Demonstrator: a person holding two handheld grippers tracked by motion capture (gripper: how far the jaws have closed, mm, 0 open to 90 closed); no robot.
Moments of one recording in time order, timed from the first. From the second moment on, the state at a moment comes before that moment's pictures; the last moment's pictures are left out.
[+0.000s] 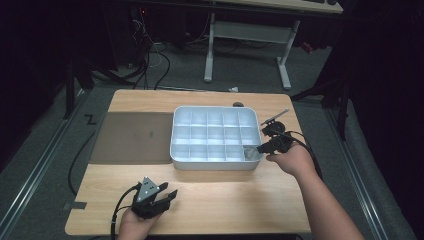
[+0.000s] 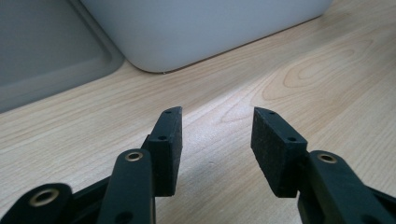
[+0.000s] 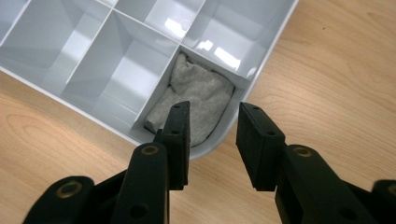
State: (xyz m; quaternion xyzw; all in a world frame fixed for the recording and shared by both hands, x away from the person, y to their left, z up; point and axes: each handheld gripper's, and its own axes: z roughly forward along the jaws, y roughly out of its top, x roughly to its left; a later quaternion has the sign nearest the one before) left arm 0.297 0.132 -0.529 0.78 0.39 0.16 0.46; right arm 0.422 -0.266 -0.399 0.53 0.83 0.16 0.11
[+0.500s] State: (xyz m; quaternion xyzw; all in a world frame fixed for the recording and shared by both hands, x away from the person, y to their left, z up) left arm 0.300 0.130 -0.530 0.78 0.39 0.16 0.46; right arm 0.395 -0.285 -0.405 0.52 0.82 0.21 0.15
